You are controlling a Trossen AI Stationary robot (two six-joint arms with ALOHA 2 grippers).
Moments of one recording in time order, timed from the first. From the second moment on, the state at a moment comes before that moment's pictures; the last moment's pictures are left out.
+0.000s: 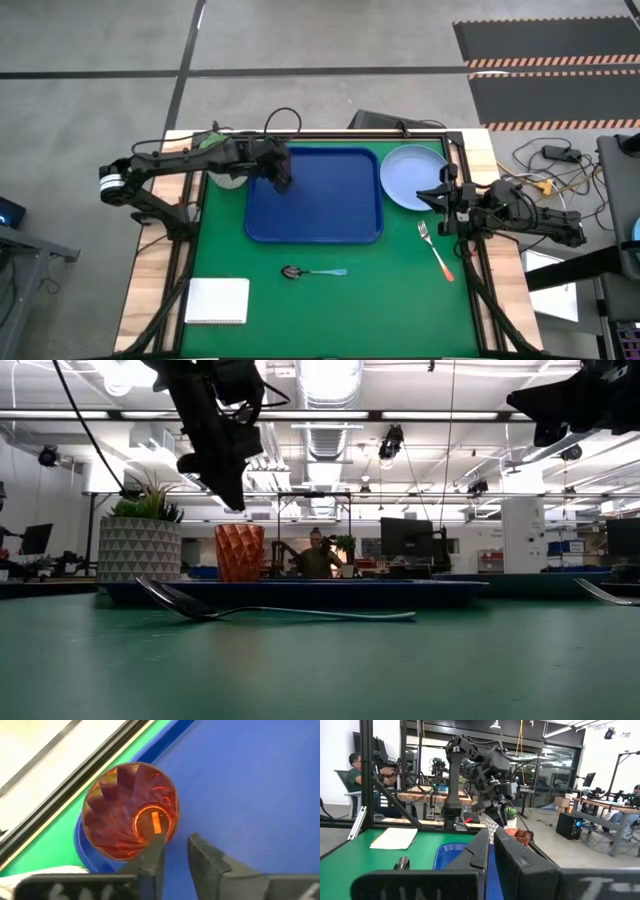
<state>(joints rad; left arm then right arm) 0.36 1.41 1.11 -0.73 -0.33 -0.31 -0.13 0.01 0.17 0.00 -0.05 -0.11</state>
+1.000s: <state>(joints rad) 0.38 1.50 1.07 -0.62 -0.35 -0.17 -0.13 0.01 0.17 -0.01 -0.05 -0.12</state>
